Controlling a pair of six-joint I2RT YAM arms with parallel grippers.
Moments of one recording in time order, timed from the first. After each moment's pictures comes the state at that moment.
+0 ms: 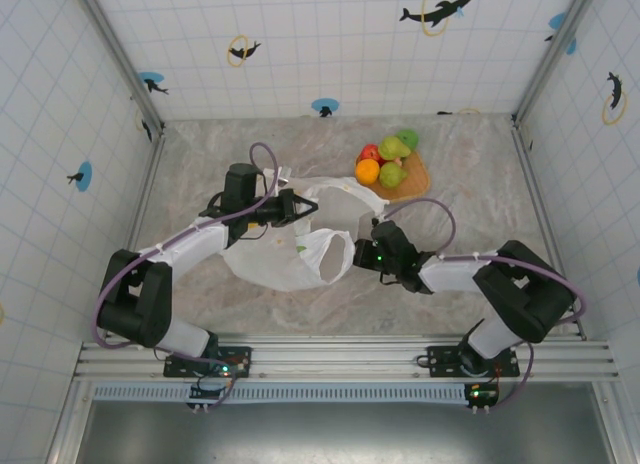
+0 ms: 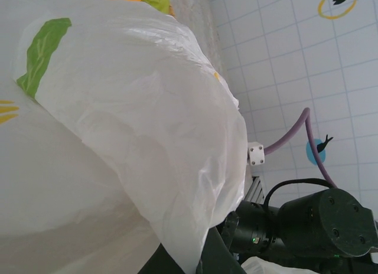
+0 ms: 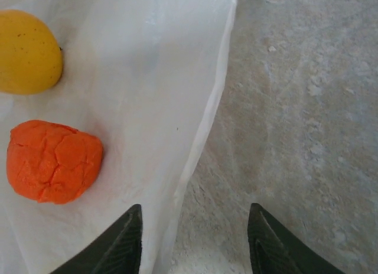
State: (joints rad) left arm -0.39 1.48 0.83 0.08 0.85 -0.71; right arm 0.78 1.56 0.51 0.35 -0.04 0.88
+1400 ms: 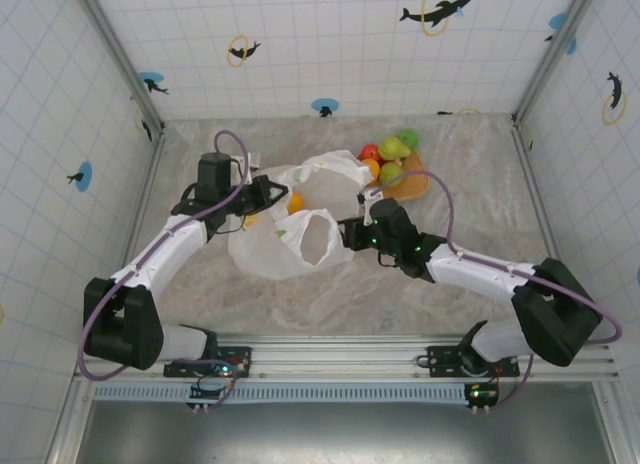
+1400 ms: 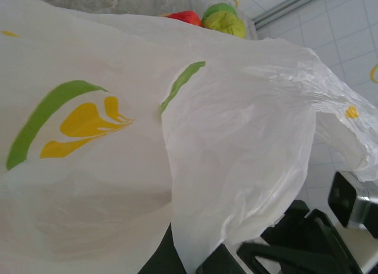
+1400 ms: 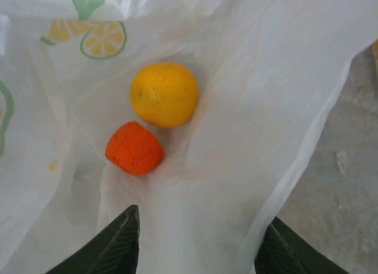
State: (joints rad) left arm -0.27 1.34 0.91 -0.19 0.64 -0.61; right arm 0.80 1.35 0.71 0.09 -0.01 0.49
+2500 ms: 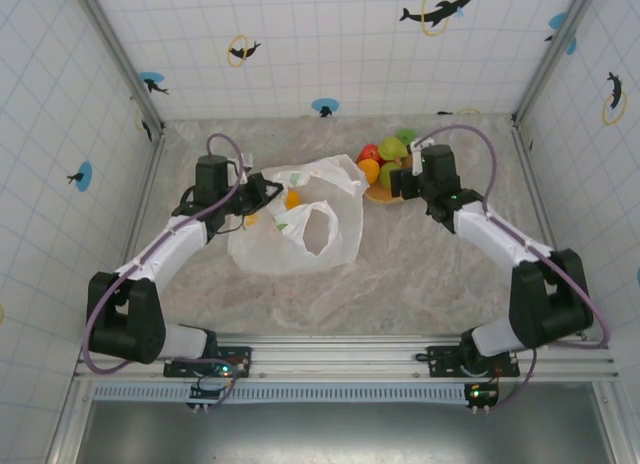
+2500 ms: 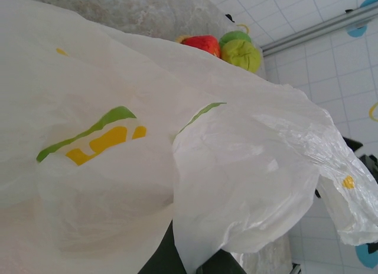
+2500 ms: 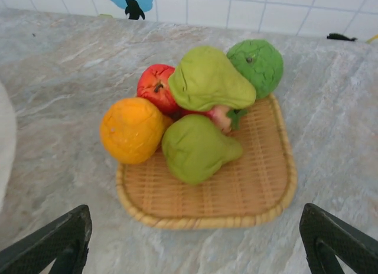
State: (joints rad) left arm -0.23 1.37 0.88 -0.09 0.62 -0.71; right arm 0.36 1.50 0.99 -0.08 0.08 0.01
